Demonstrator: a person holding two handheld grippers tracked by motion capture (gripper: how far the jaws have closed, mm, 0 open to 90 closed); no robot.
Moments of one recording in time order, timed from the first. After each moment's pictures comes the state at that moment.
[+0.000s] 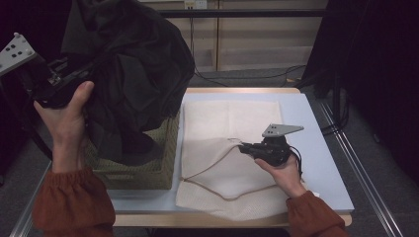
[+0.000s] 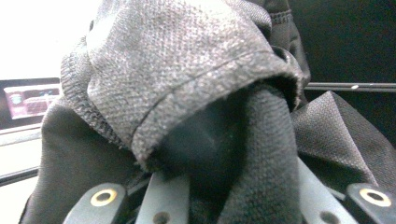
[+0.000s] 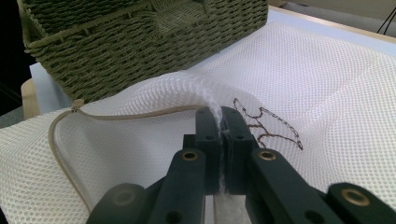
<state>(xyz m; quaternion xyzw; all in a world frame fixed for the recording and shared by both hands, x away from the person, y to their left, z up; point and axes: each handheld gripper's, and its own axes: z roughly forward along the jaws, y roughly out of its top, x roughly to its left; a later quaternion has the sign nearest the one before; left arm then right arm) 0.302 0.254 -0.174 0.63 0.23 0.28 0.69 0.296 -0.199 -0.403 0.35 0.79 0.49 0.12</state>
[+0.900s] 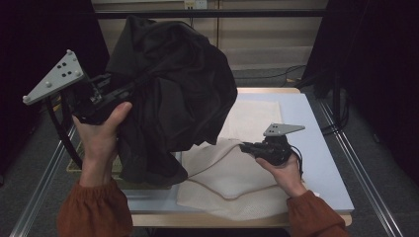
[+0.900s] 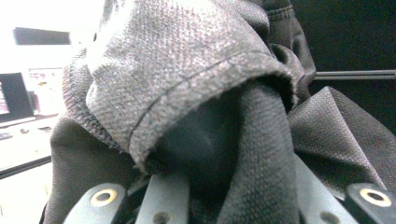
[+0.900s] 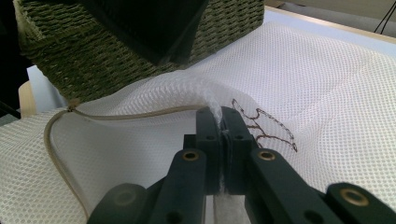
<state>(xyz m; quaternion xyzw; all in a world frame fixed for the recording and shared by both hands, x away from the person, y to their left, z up) 0.281 0.196 -0.192 0.66 0.17 0.22 0.70 0.298 -0.202 -0.403 0.36 0.79 0.49 0.12</state>
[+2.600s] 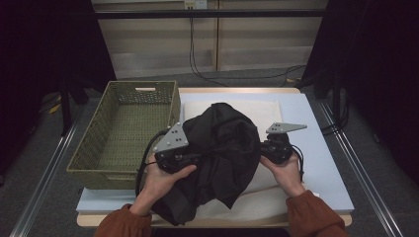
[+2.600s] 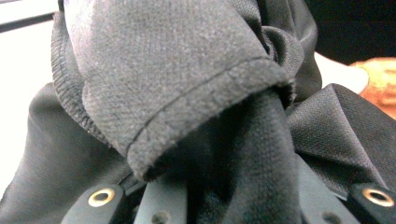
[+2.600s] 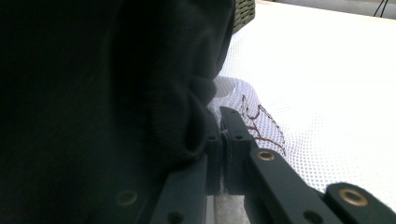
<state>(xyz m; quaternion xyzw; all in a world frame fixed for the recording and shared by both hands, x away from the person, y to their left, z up) 0.283 0.098 -0.354 0.82 0.14 0.11 0.55 0.303 -0.208 -0.409 0.39 0.77 0.50 0.10</state>
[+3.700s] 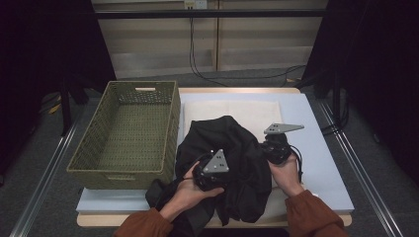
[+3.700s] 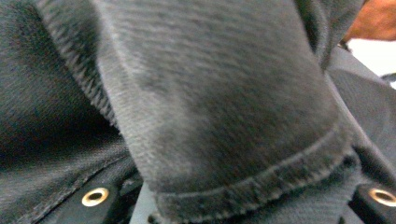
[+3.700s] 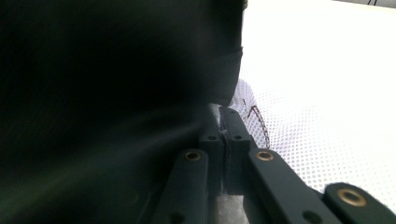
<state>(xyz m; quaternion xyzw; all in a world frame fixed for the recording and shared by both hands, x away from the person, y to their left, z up) 0.275 0.023 -0.440 0.89 0.08 0.07 0.45 0.306 -0.206 -0.416 0.40 0.77 0.48 0.10</state>
